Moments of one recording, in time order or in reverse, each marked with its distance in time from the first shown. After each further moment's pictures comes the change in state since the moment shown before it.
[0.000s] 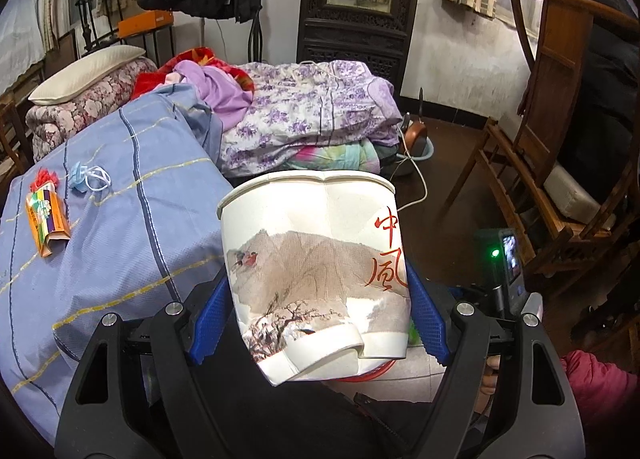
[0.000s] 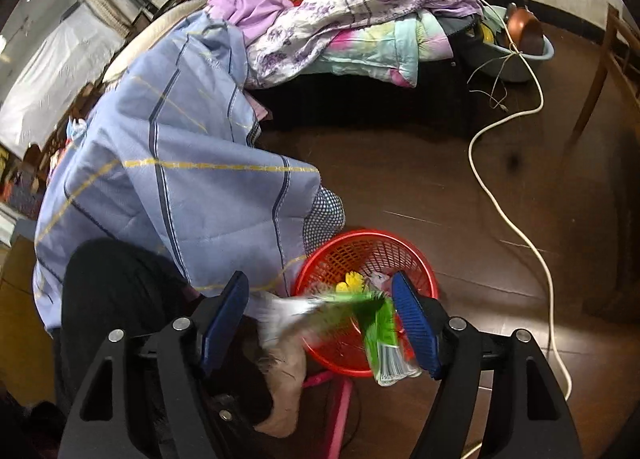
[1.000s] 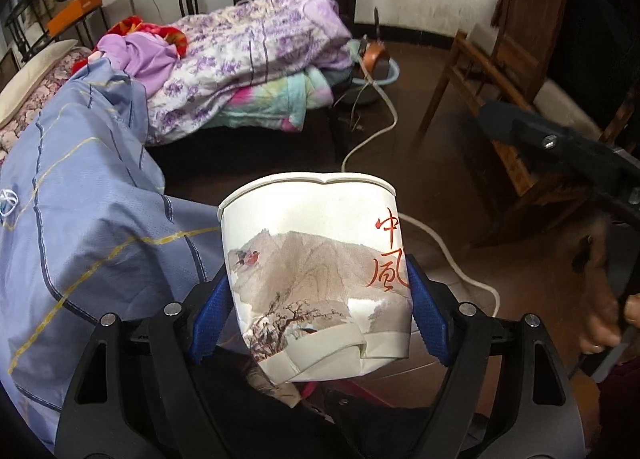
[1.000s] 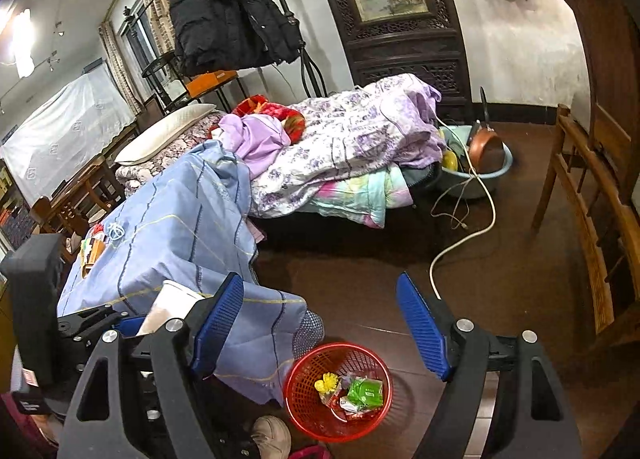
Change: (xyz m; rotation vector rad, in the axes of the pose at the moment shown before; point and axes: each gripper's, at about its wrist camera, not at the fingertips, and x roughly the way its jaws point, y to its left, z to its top) left arm 0.106 -0.070 -0.008 0.185 0.253 -0.058; right arm -0.150 -0.009 0.029 -0.028 -0.402 -0.055
